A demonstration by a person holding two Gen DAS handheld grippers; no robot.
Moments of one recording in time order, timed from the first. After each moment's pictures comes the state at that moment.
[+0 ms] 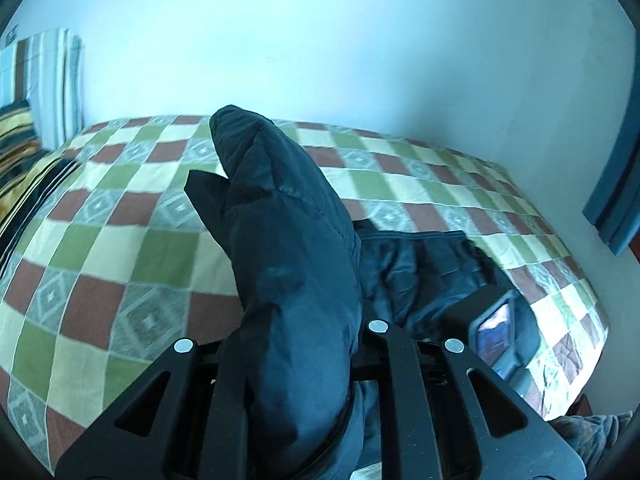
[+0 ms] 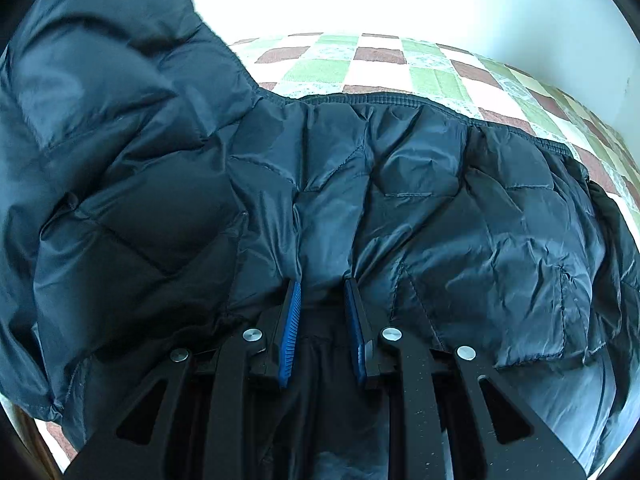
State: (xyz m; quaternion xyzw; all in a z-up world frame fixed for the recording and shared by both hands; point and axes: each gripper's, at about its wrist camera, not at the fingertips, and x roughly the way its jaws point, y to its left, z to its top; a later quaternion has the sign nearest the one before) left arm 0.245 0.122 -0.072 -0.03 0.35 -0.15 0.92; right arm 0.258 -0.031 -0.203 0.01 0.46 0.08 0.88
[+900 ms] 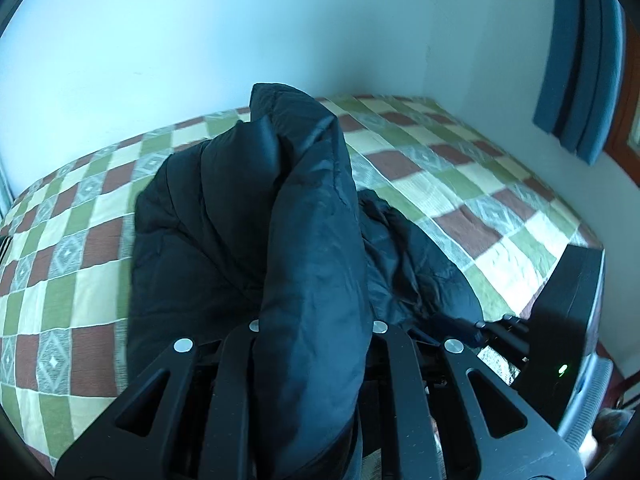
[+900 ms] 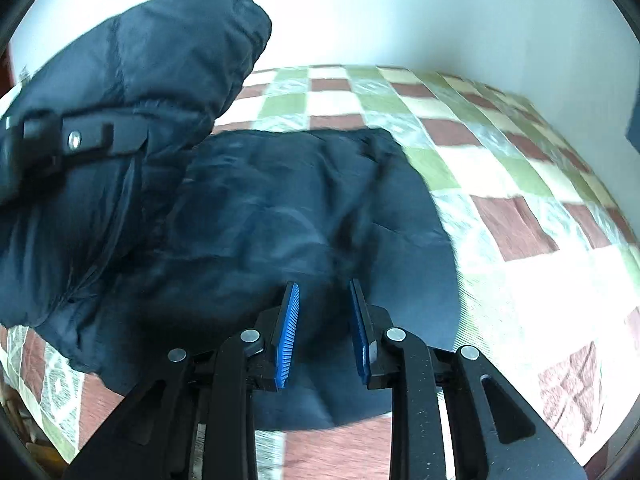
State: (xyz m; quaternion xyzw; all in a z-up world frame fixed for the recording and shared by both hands) left arm 0.226 -0.085 -0.109 0.09 0.37 -0.25 0.89; right arm 0.166 -0.192 -0.169 0.06 0.42 -0.04 0.90
